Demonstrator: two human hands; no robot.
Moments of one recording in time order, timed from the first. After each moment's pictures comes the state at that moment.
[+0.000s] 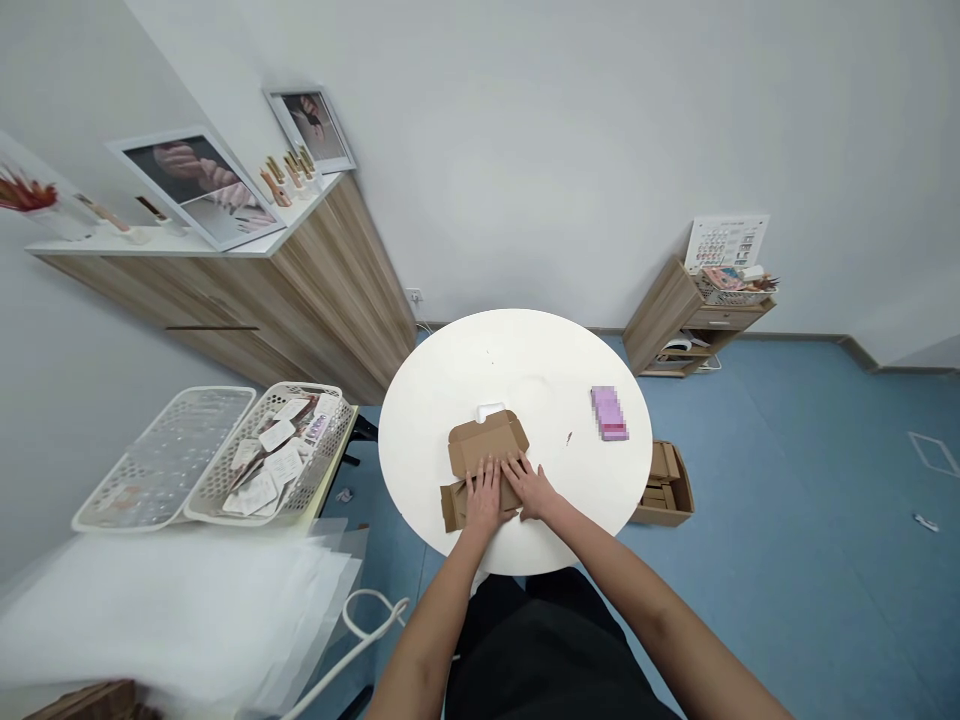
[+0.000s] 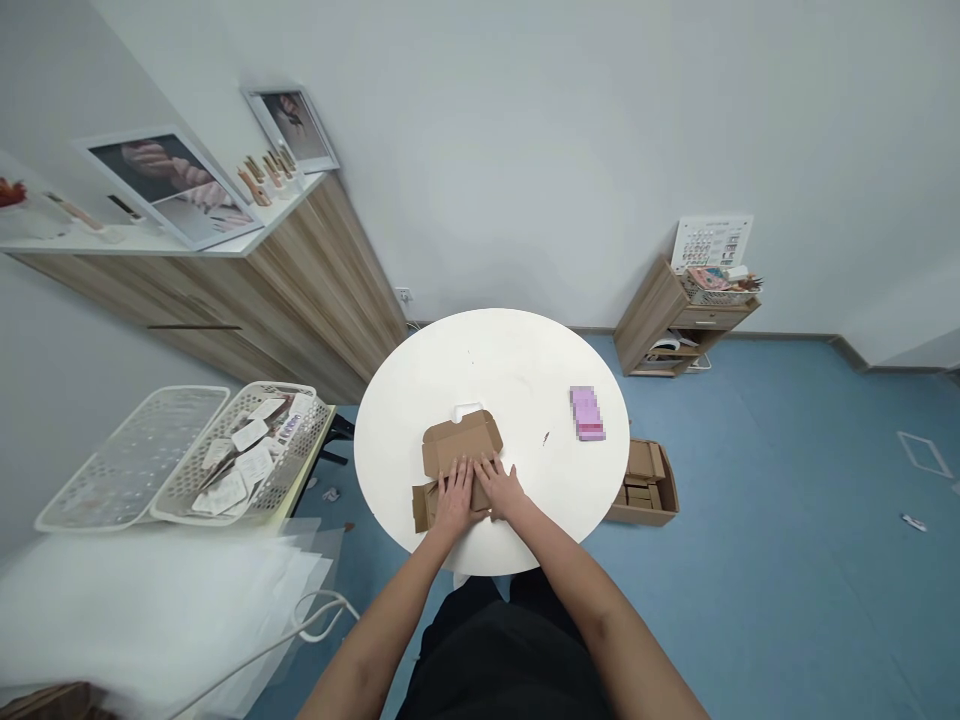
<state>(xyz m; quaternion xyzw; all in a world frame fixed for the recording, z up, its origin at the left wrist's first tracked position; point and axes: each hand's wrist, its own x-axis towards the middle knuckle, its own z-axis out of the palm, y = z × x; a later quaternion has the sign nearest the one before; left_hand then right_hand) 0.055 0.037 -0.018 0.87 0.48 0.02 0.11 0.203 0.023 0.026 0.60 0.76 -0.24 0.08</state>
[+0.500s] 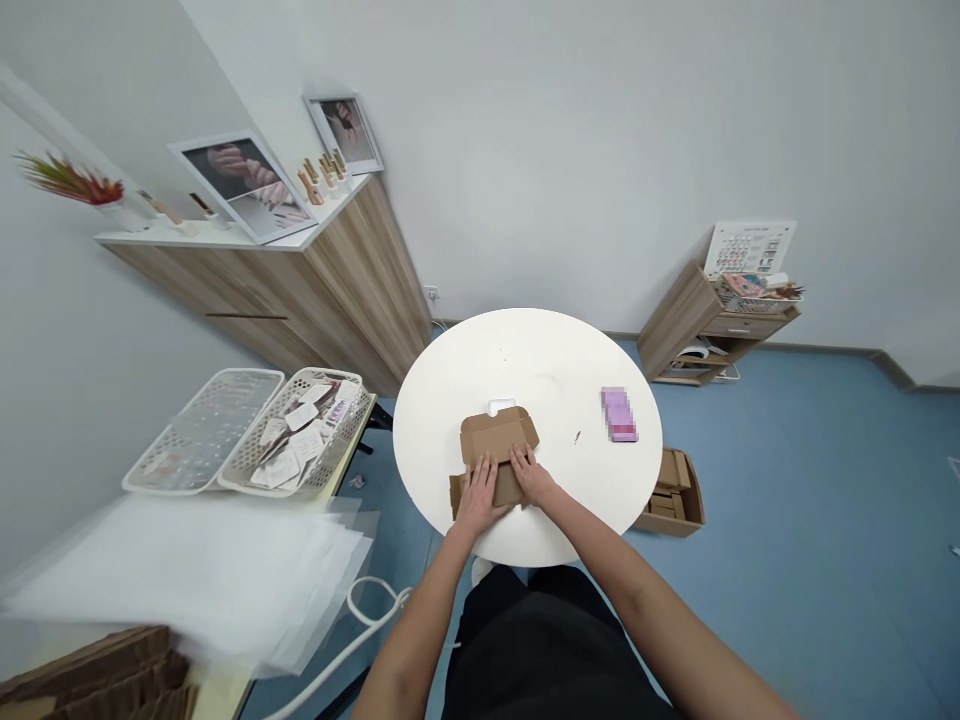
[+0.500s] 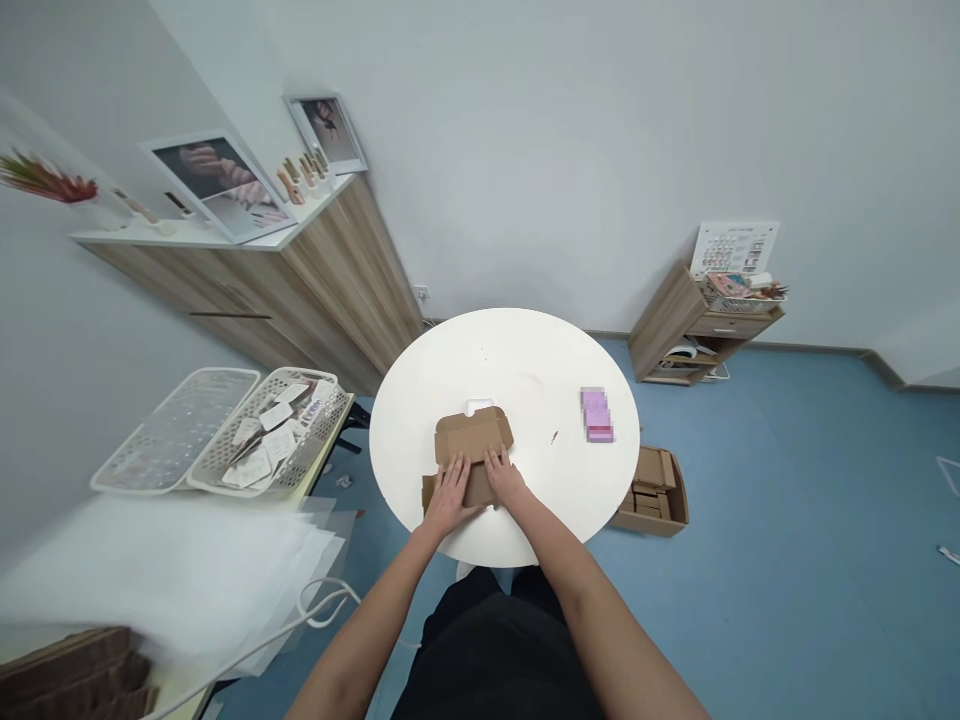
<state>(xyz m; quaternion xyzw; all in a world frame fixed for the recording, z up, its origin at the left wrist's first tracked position) 0.018 0.032 0.001 0.88 0.45 0.08 0.14 0.200 0.038 -0.026 0.60 0.76 -0.24 0.07</state>
